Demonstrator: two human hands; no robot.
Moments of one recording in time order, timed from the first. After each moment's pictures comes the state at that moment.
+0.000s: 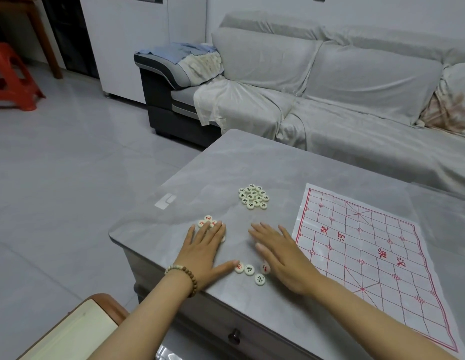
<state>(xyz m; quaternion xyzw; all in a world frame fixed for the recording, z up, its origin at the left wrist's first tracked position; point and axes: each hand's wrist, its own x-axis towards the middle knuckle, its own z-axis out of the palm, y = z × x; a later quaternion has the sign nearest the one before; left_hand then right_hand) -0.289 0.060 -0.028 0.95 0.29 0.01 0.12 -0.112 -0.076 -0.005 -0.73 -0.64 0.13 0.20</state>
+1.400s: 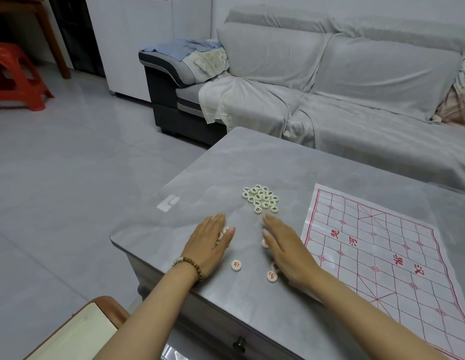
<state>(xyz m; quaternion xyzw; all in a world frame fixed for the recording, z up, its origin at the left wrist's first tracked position) -0.268 0.080 -0.026 0.87 0.36 0.11 0.32 -0.104 -0.048 -0.011 -0.78 -0.55 0.13 0.24</state>
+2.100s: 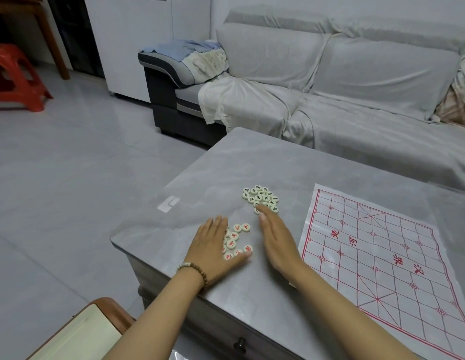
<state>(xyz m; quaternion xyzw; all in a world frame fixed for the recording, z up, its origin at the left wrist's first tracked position) -0.264 0.072 -0.029 0.90 0.35 0.06 0.23 -0.121 -0.018 -0.009 -0.76 -0.45 0.15 0.45</state>
